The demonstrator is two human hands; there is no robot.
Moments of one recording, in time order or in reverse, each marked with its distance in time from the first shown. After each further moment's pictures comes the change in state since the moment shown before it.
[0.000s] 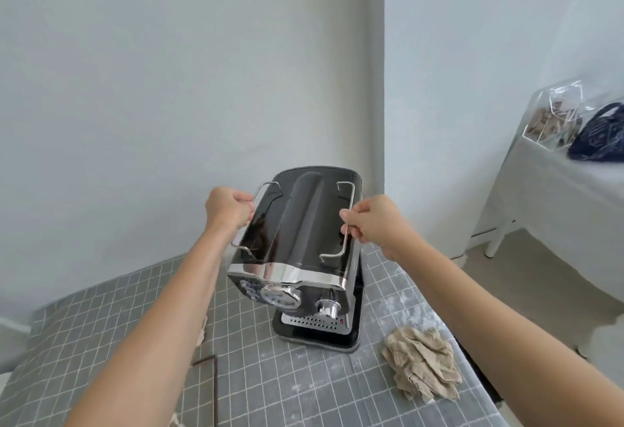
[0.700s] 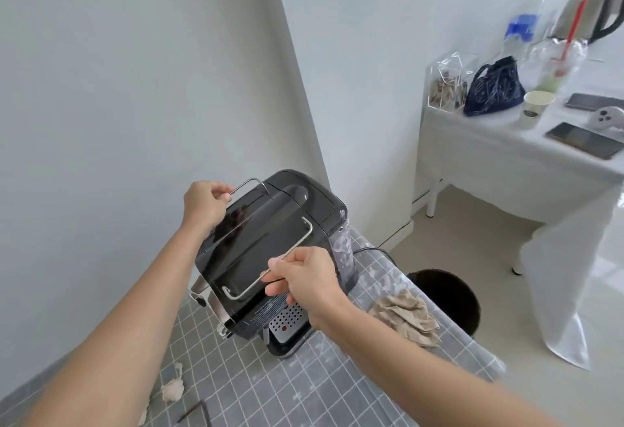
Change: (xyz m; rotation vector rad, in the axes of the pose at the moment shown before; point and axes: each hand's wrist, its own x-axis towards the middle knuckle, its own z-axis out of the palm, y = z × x) left_hand 0.033 0.029 0.040 0.196 -0.178 0.426; right_hand -0.087 0.006 0.089 0.529 0.119 0.163
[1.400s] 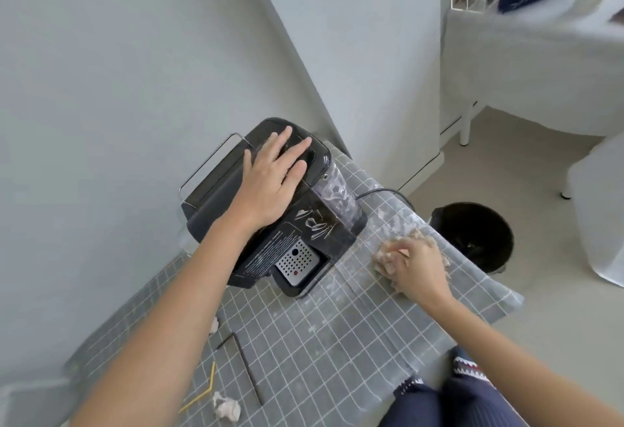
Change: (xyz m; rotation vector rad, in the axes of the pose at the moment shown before) left_hand -0.099 0.073 0.060 0.389 -0.341 0.556; right_hand 0.011 0.146 -0.162 -0.649 0.344 -0.132
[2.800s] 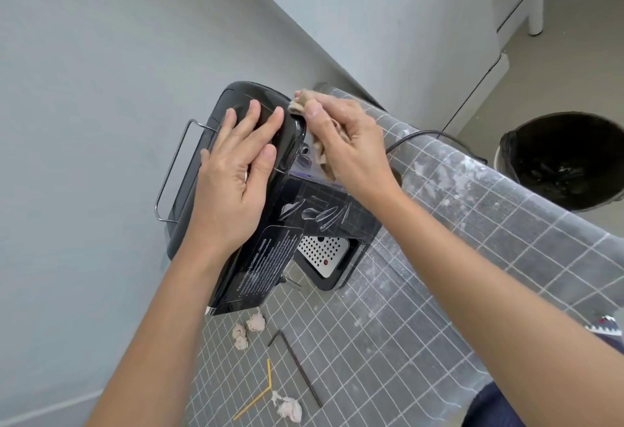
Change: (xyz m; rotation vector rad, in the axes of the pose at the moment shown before) left_hand -0.001 0.002 0.011 -0.005 0.054 -0.024; right_hand 0.106 -0.109 0.037 1.001 -0.001 -0.262
